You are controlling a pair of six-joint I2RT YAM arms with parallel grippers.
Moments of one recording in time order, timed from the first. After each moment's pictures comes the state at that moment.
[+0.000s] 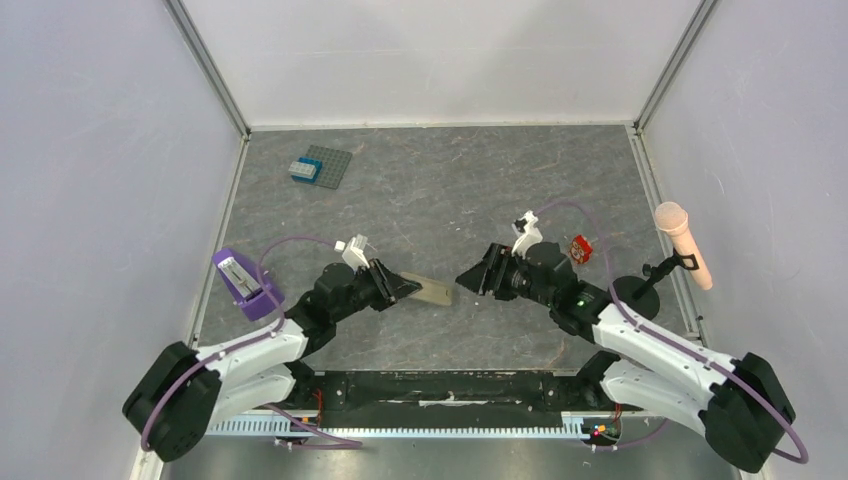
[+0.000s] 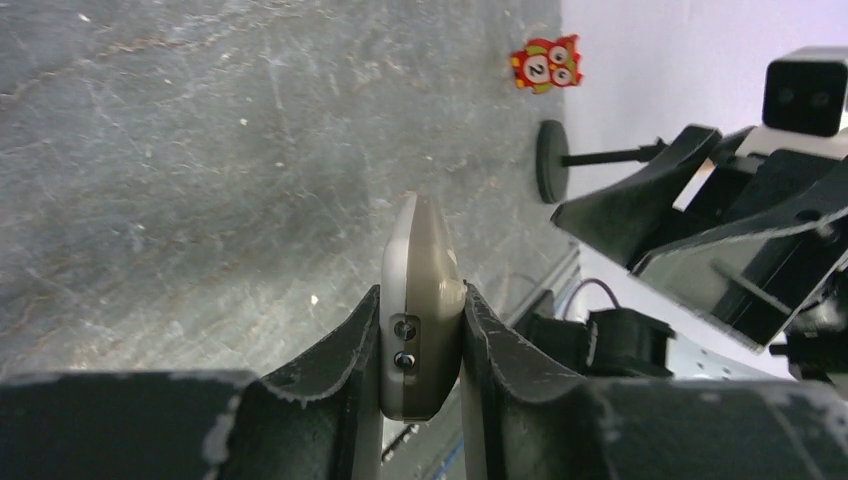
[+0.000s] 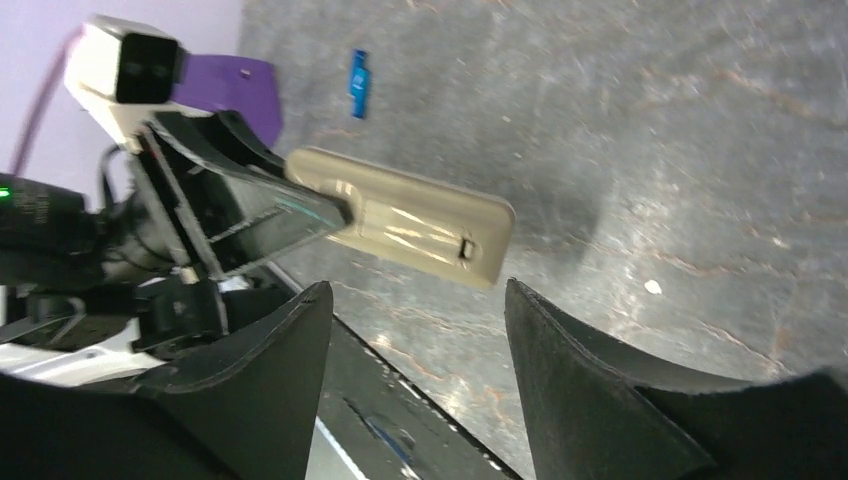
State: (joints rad) left arm -0.65 0.96 0.22 0.40 0.22 -1.07; right arm 0.71 0.93 0.51 0.01 -0.15 0.88
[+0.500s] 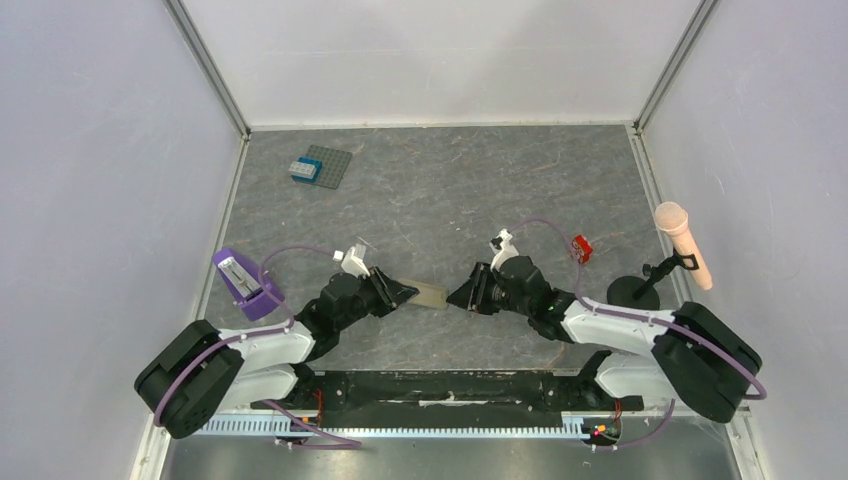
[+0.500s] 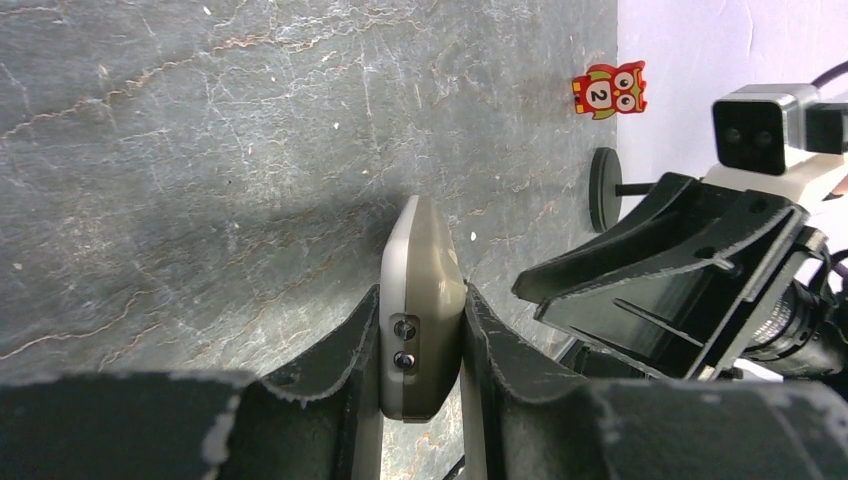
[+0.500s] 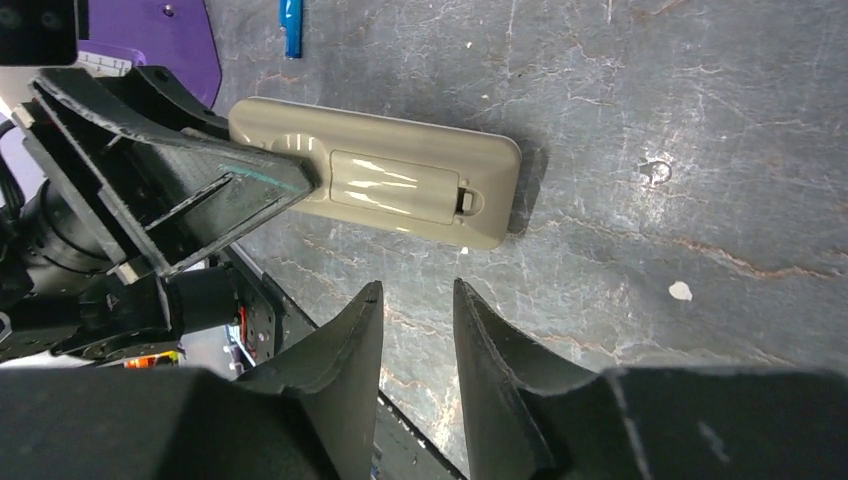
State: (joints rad) left arm -0.70 1.14 0.14 0.61 0.07 -1.07; right arm 0.80 1.21 0.38 0.32 -0.14 0.95
